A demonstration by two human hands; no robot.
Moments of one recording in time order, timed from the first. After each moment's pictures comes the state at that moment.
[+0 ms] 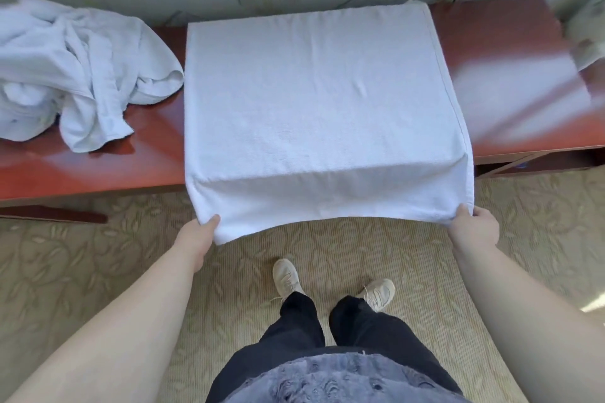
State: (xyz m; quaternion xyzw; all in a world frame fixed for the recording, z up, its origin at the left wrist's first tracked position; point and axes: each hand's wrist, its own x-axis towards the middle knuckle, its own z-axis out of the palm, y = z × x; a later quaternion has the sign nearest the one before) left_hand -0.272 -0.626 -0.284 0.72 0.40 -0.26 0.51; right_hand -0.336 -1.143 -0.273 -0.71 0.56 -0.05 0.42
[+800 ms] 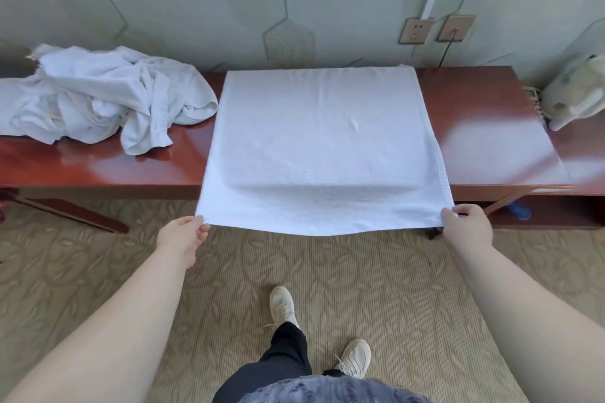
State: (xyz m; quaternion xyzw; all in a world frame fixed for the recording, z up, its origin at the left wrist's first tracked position) left_hand -0.324 -0.640 -0.190 0.60 0.48 -0.03 0.64; right_hand -0.338 -1.179 -0.191 -0.82 0.41 0.00 0.40
